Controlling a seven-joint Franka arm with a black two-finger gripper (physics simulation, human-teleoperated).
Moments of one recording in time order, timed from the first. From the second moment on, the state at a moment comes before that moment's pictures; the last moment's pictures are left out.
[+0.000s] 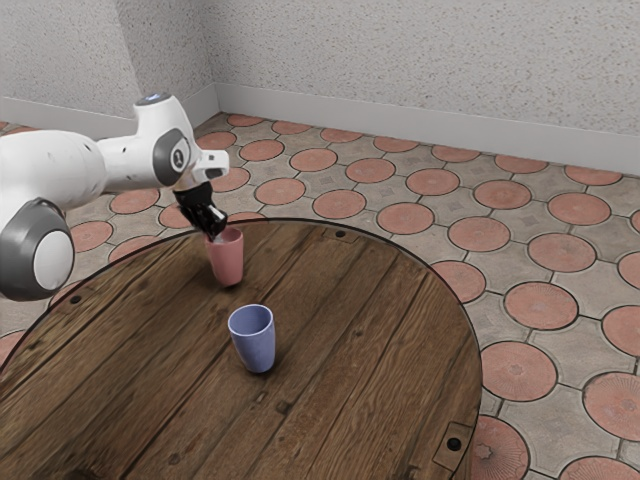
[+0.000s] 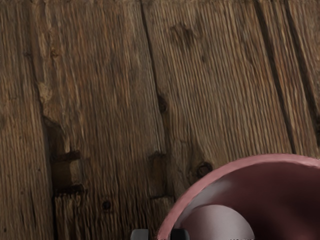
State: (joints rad) arm 0.18 0.73 0.08 -1.29 -0.18 2.11 0.49
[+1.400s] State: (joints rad) arm -0.07 0.05 0.04 -1.86 -0.09 1.88 -0.02
